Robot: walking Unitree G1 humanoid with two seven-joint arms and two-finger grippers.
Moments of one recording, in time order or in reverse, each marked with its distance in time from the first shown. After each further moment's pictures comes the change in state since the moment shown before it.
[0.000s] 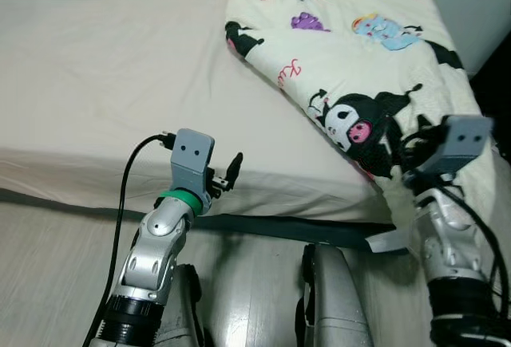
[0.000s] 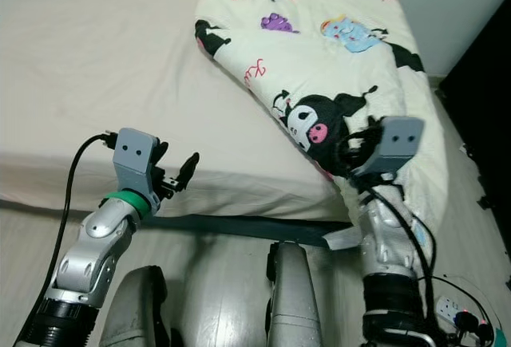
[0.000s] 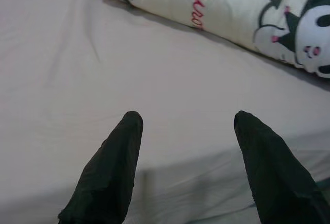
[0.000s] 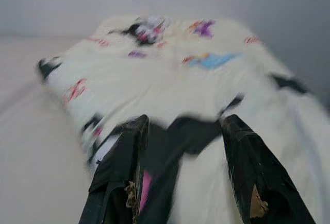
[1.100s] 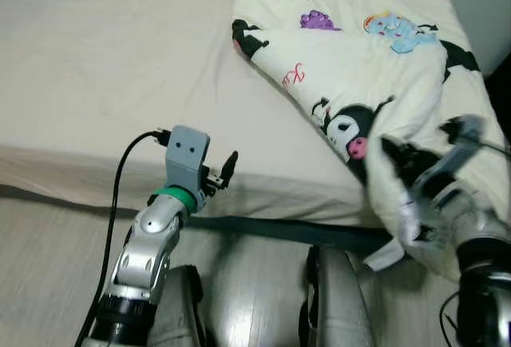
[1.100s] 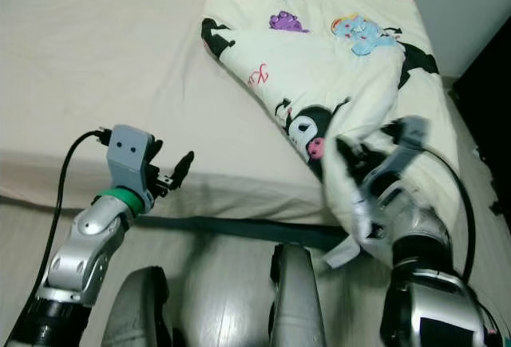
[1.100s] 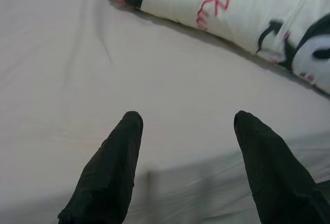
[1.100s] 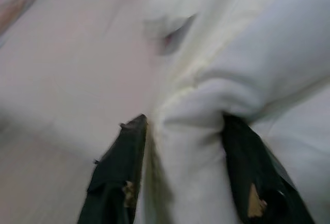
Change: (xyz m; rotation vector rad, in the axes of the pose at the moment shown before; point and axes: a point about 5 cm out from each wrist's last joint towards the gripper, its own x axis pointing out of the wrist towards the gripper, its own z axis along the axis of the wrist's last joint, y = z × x) left arm -0.001 0.007 0.005 0.027 0.008 0.003; right arm -0.013 0.020 -0.066 0.354 0.520 0.611
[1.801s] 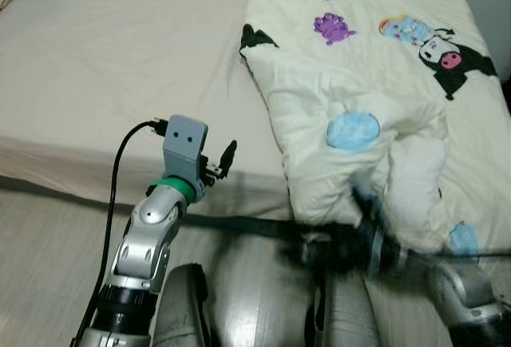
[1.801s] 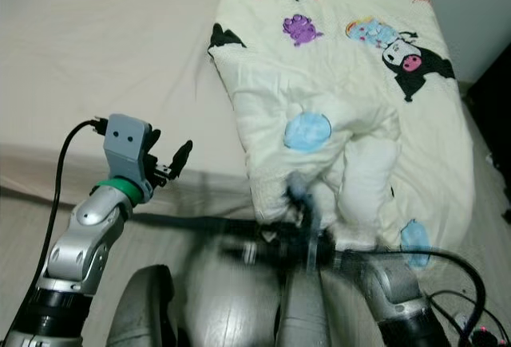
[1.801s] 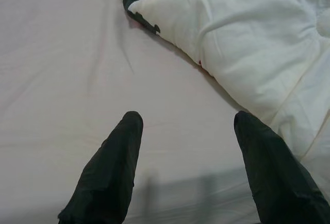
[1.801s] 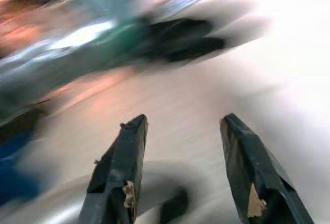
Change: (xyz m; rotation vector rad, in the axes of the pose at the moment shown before) left arm 0.006 0.005 0.010 0.003 -0.029 0.012; right arm -0.007 0.087 0.014 -0.150 -0.059 0.459
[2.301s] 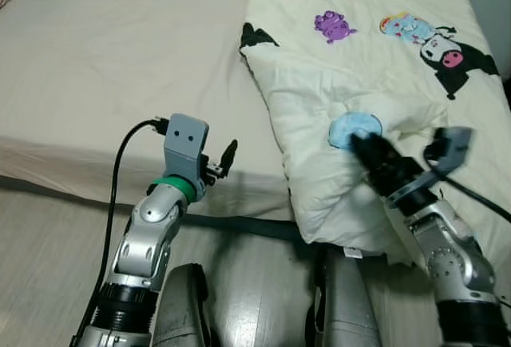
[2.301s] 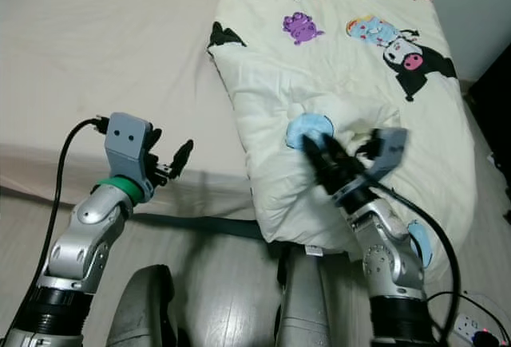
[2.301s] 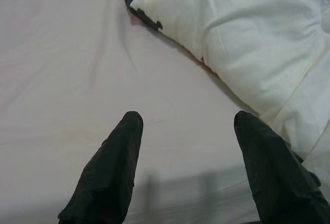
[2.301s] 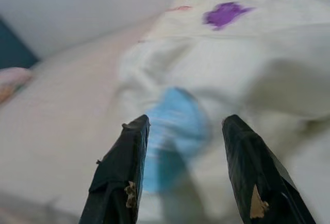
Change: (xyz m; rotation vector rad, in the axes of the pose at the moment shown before) left arm 0.000 0.001 -0.002 0.003 0.010 -0.002; right arm -0.046 -0.047 0.002 0.066 -0.353 -0.838
